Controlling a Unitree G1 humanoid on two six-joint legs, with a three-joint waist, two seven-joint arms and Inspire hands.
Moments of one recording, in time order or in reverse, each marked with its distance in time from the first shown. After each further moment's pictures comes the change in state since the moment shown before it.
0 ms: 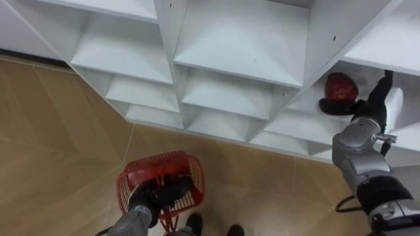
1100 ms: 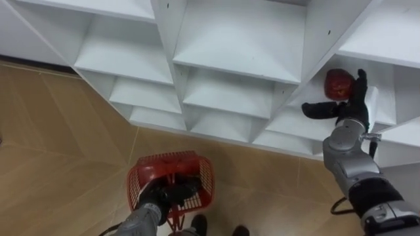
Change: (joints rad) left arm -0.022 -0.034 -0.041 0.000 -0.014 -0.001 0.004; right arm 0.004 0.029 0.071 -0.014 -0.040 0.001 0.079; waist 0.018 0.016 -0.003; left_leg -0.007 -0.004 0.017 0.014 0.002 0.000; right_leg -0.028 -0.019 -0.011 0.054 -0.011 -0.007
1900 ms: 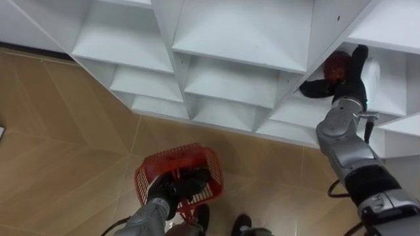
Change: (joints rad) left arm -0.010 -0.018 -0.027 -0.002 0.001 -0.011 -0.003; right arm -0.053 -0.001 0.005 -0.084 -0.117 -0.012 -0.081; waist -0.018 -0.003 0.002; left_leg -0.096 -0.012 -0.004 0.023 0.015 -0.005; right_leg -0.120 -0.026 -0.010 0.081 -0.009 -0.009
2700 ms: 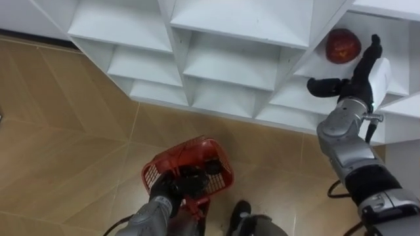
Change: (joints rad) left arm -0.007 -0.008 0.005 -0.009 0.000 -0.020 -0.020; right arm -0.005 -0.003 -0.003 0.022 0.004 0.000 -0.086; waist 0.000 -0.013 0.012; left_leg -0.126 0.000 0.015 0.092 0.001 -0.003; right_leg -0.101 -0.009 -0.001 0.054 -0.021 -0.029
